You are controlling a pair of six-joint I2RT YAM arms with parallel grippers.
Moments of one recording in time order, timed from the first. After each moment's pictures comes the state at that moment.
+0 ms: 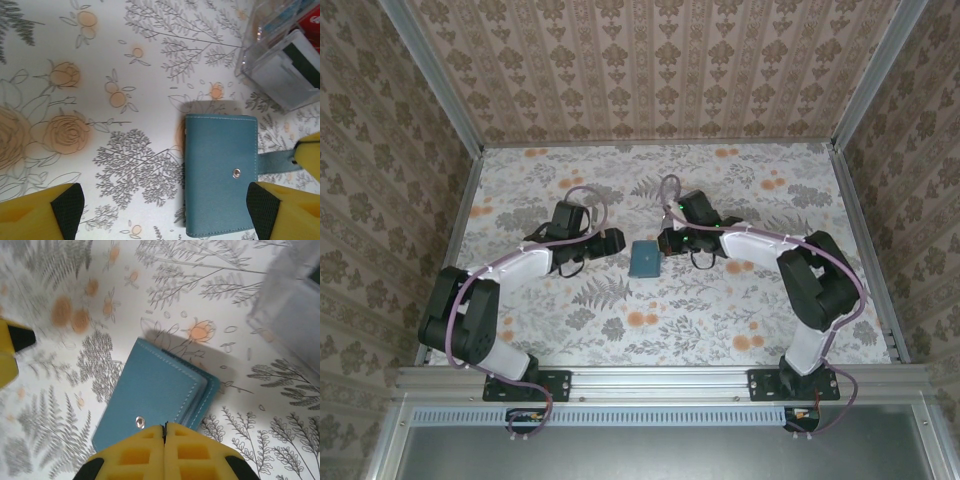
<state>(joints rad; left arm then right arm) -0.44 1.50 0.80 -0.16 0.31 -0.54 0.51 1.77 1.04 -0.13 -0.34 0.42</state>
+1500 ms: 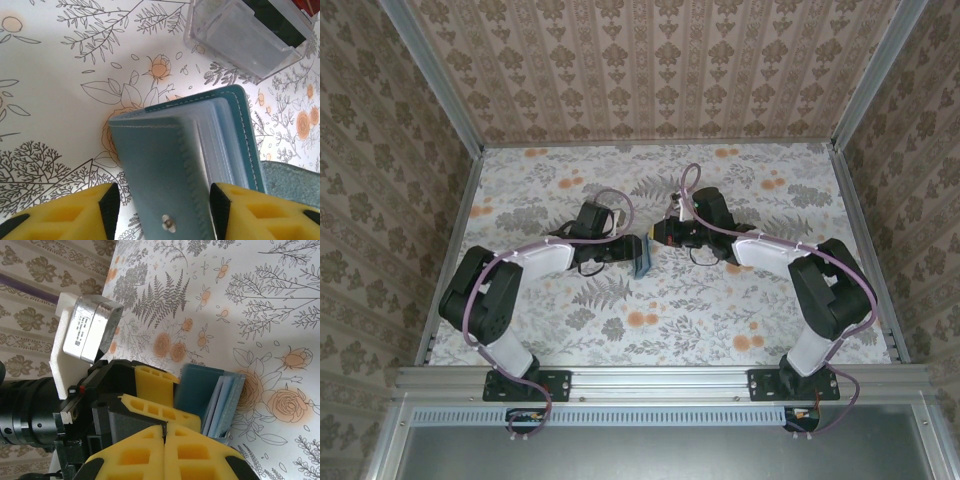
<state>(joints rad) -0.55 1.66 0.87 -0.10 0.37 -0.53 0.48 1.69 0.94 0.18 -0.56 0.68</state>
